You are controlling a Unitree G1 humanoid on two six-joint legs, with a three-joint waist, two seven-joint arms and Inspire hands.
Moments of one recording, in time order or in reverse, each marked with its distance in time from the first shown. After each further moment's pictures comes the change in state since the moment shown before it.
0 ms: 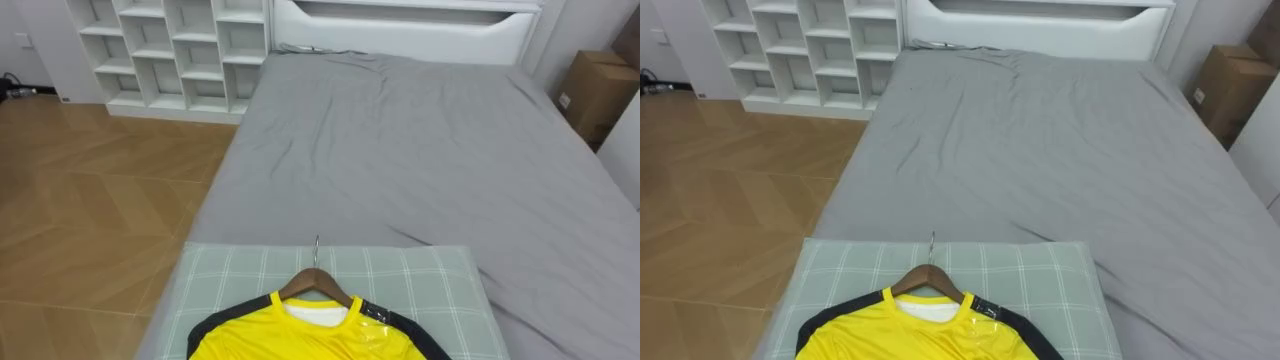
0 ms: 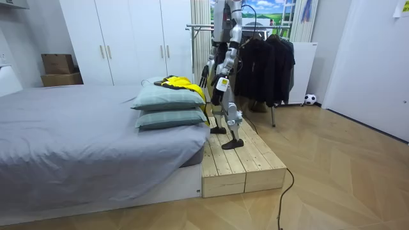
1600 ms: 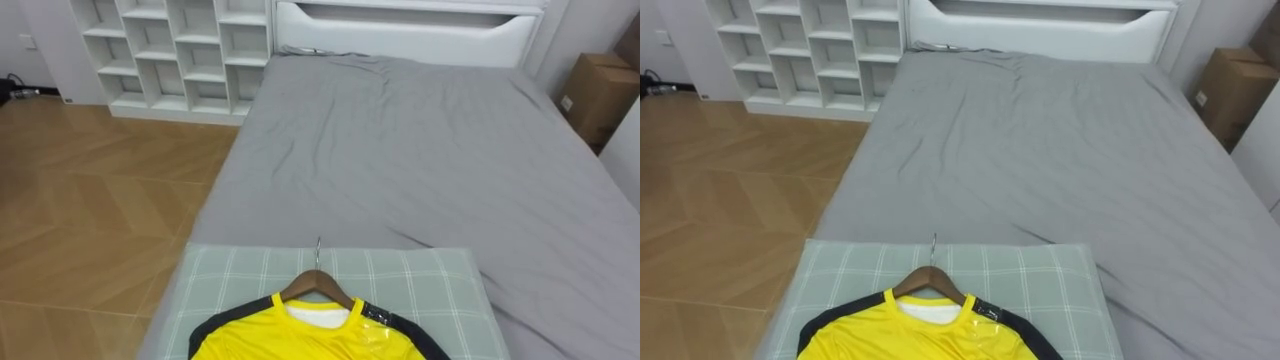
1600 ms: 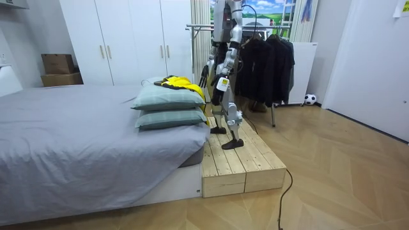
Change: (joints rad) left arm 0.006 -0.007 0.011 0.000 -0.002 -0.007 0.027; right arm 0.001 0.000 -0.009 0.005 -0.002 -0.002 0.006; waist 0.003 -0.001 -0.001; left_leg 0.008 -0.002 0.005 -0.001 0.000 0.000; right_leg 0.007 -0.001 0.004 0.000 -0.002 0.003
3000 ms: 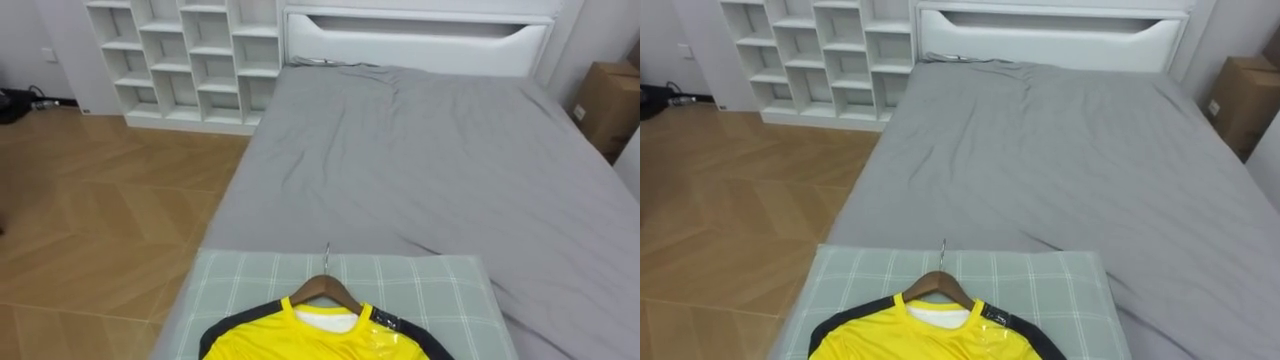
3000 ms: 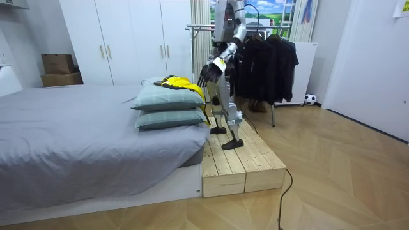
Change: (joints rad) left arm 0.066 0.044 0.134 -0.445 0.527 -0.135 0.691; right arm 0.041 -0.029 -0.023 -0.045 -0.030 -0.049 0.016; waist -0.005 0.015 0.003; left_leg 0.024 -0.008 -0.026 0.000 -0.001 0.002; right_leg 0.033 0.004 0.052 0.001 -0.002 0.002
